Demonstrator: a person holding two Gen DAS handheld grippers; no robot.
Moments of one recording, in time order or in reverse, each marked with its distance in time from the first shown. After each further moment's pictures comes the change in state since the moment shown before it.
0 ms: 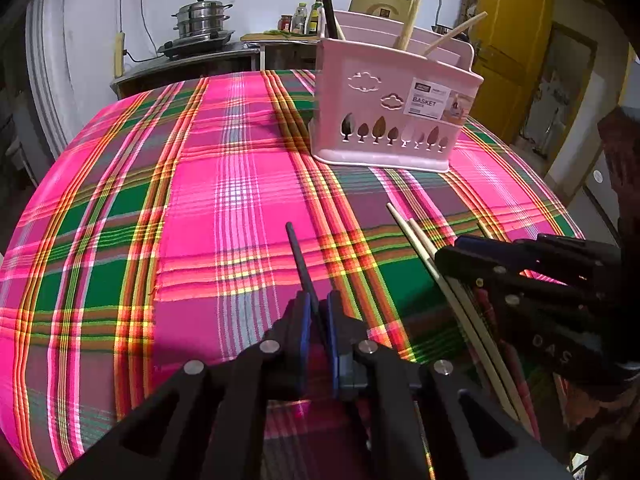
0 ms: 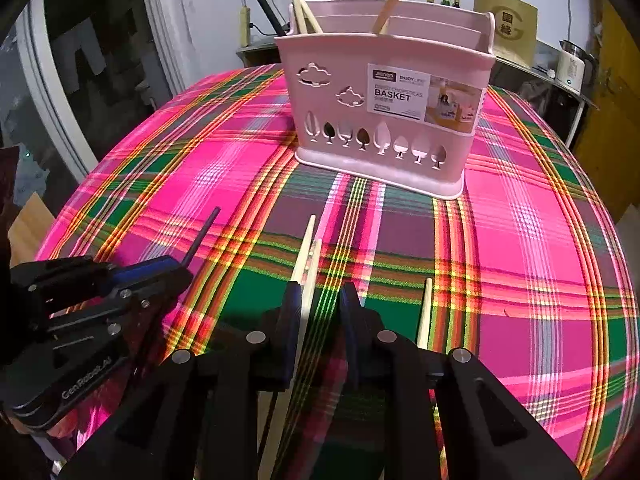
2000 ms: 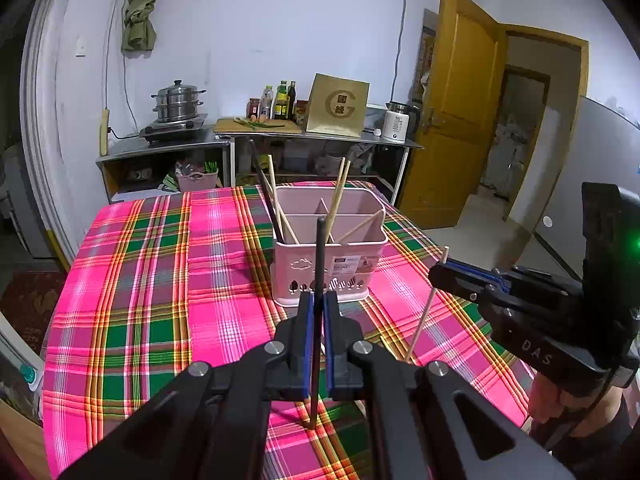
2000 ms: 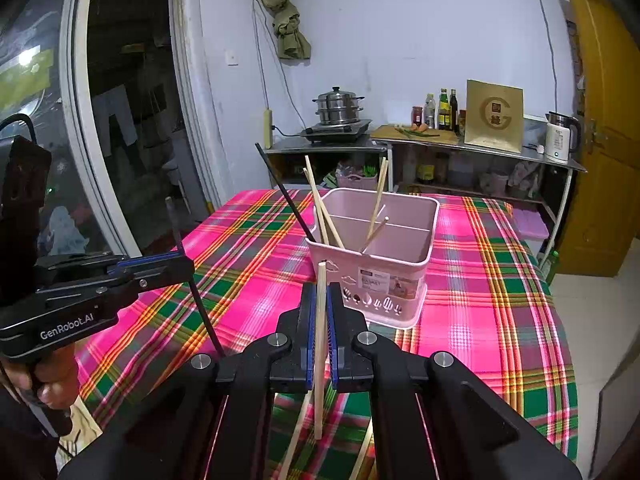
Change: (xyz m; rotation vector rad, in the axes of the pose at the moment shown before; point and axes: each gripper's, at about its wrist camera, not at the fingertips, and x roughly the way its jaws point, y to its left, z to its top) left arm -0.144 -0.015 0.076 0.055 -0.244 -0.120; right arm -0.143 -0.006 0.045 -0.006 -0.345 0.069
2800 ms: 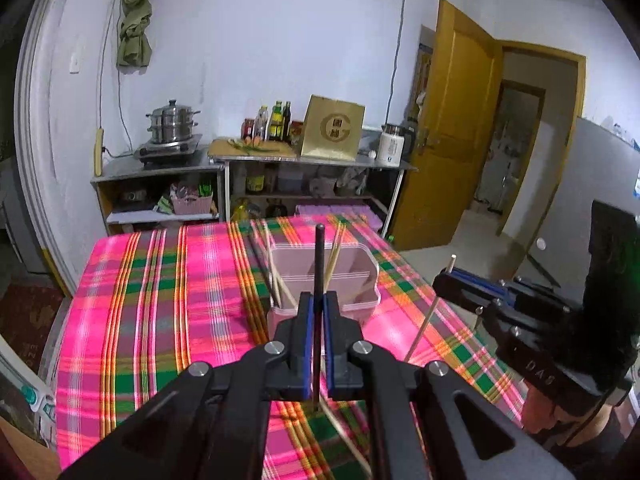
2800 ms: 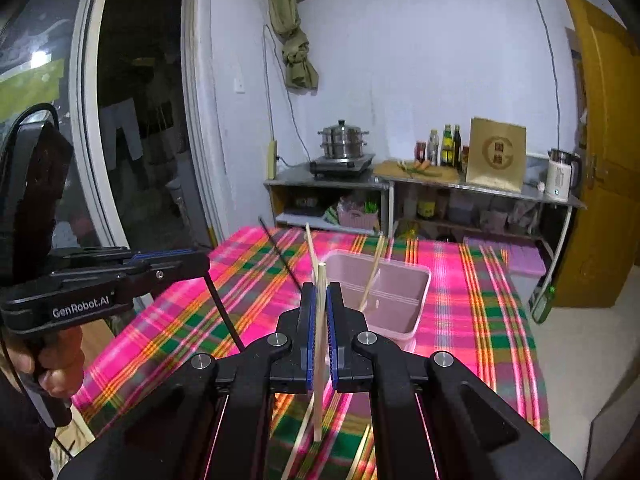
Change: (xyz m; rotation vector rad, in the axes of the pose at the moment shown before) left arm -0.007 0.002 0.071 -0.001 -0.060 -0.025; right arm -0.017 -0.002 0.056 -0.046 -0.108 0.002
